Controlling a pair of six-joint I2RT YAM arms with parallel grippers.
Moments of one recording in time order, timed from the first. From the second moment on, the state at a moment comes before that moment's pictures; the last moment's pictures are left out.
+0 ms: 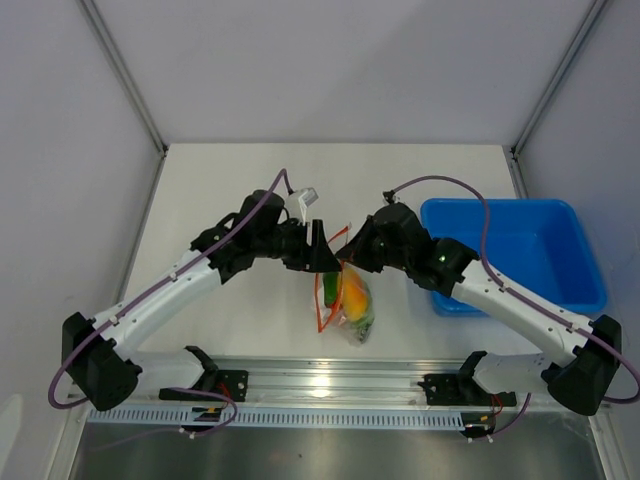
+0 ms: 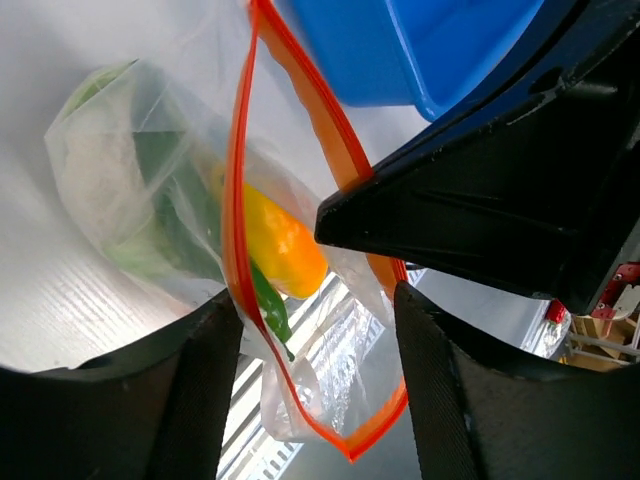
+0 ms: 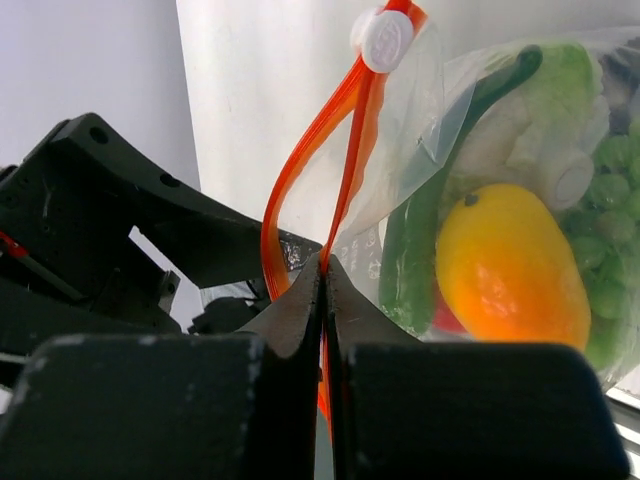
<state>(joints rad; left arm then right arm) -0.68 1.22 1.09 -0.51 0.46 -0.58 0.86 1.24 1.15 -0.51 0.05 1.11</state>
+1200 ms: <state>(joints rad) -0.97 1.24 1.07 -0.49 0.01 -0.66 0.91 1.20 1.12 -0.57 0.27 1.33</state>
